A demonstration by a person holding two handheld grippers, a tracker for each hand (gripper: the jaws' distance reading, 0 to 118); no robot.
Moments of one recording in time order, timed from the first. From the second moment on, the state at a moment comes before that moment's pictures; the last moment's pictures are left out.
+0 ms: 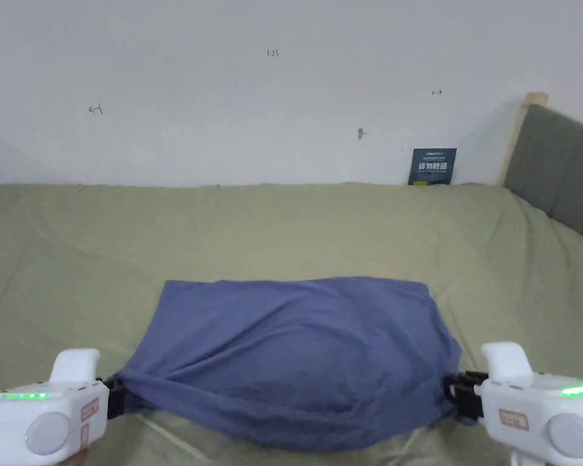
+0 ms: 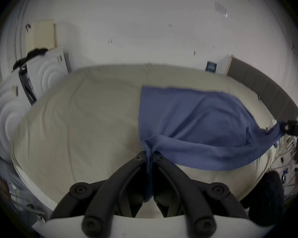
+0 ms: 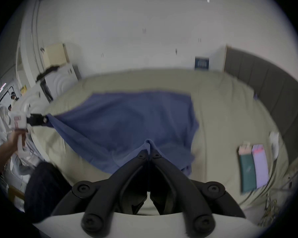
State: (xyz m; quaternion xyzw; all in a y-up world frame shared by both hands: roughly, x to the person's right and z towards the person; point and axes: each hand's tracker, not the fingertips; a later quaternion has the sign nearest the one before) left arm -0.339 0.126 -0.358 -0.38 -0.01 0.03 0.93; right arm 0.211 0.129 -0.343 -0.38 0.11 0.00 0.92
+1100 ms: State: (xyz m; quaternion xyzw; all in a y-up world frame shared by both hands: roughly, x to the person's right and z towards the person) left arm -0.363 0.110 -0.284 -0.34 -0.03 -0.03 0.94; right arm 0.175 0.148 -0.237 -0.31 0.09 -0.04 0.95
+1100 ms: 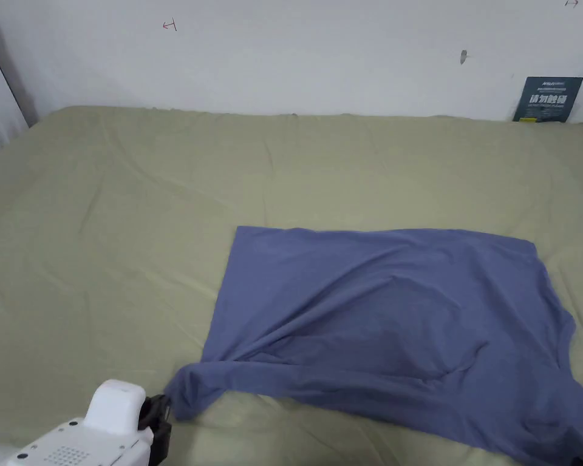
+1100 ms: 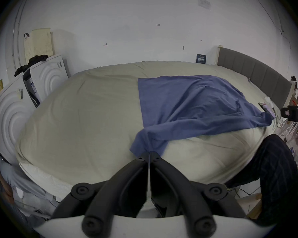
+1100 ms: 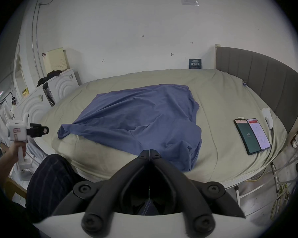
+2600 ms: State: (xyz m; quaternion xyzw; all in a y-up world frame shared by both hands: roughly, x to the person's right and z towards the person) left arm -0.326 0.114 -0.316 -0.40 -0.14 0.00 0.91; right arm 0.226 0.070 -0.328 -0.45 0.06 0.02 0.89
